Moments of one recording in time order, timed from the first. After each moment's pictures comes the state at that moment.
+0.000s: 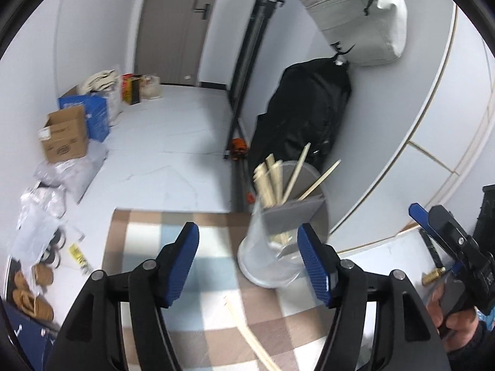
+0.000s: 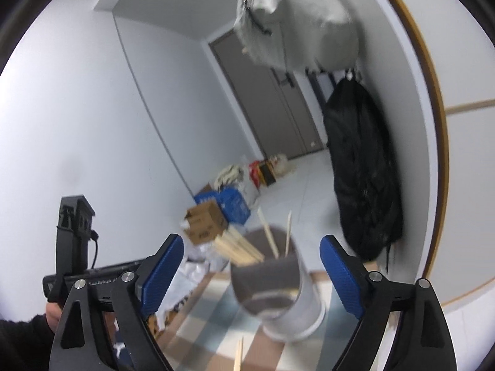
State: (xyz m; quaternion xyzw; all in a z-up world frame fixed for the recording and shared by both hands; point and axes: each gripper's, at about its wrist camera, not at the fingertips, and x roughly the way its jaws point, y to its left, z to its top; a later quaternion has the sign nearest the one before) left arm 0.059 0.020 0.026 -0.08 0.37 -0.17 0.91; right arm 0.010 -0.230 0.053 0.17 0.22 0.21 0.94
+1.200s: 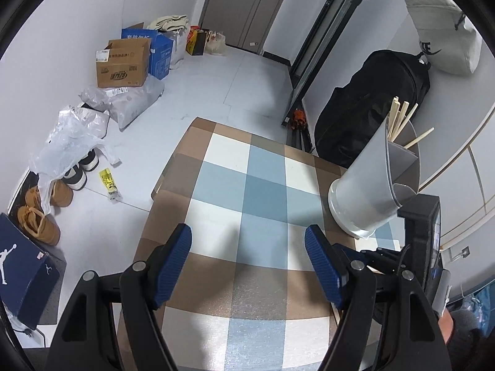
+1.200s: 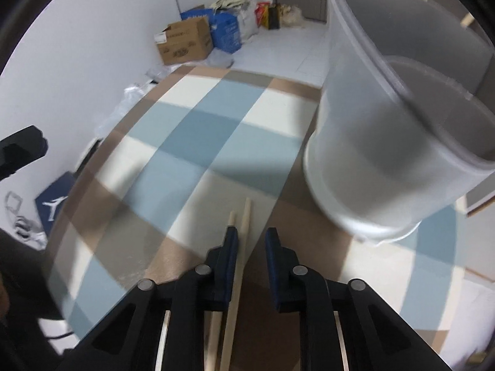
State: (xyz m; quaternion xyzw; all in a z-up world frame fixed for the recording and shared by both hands) left arm 0.035 0.103 -0.062 -0.16 0.44 -0.07 0.88; right arm 0.072 -0.061 -0.135 -0.09 0.52 0.18 0.83
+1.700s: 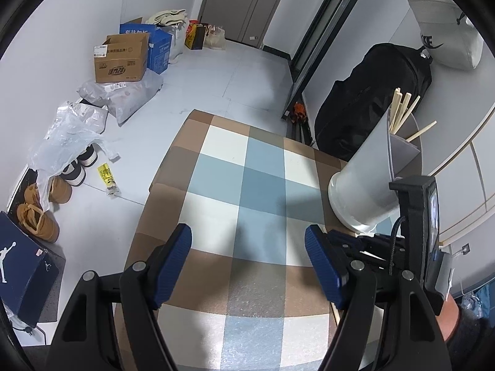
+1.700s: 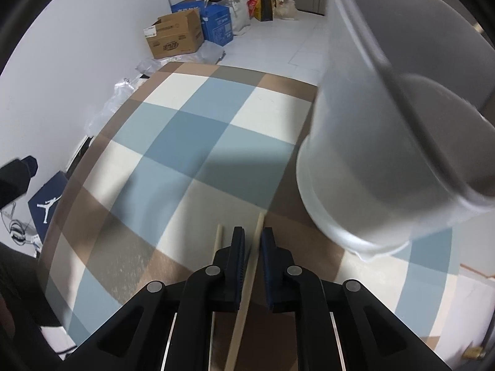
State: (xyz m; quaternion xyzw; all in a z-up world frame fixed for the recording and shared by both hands) left arm 0.036 0.100 -0.065 -0.16 0.46 -0.07 0.87; right arm 0.086 -0.056 -0.129 -0.09 0.54 0.18 0.82
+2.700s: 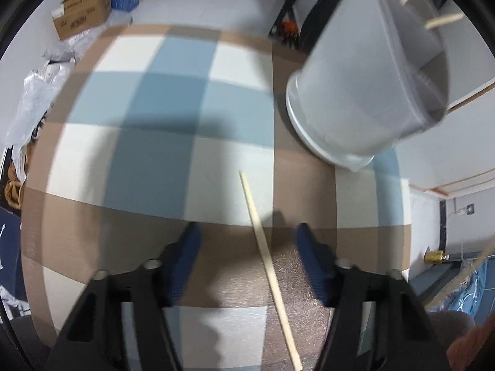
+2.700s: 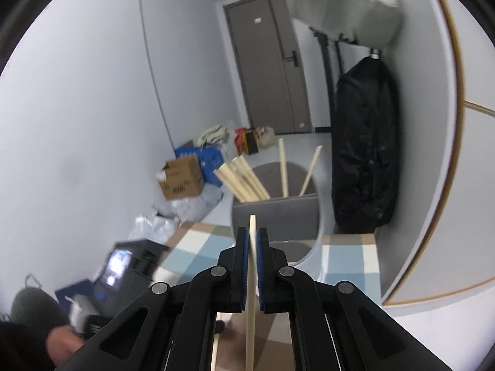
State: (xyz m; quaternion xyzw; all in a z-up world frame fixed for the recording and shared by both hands) left arm 0.065 -0.011 -0.110 -0.10 0.62 -0.08 0.78; right arm -0.005 -0.180 0.018 0.07 0.25 0.17 0.95
